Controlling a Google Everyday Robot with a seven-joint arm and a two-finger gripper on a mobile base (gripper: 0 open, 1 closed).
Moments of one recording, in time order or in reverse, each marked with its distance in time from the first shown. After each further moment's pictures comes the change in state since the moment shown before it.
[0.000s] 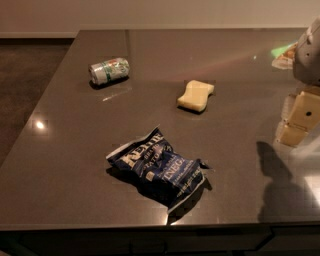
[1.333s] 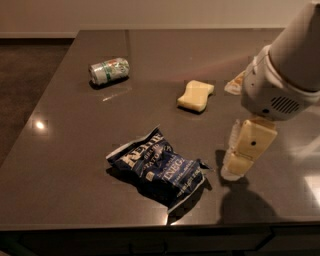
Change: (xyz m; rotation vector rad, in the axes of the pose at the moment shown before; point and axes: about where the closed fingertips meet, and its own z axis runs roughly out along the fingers) arm -0.073 0.061 0.032 -0.095 -0.131 -0.030
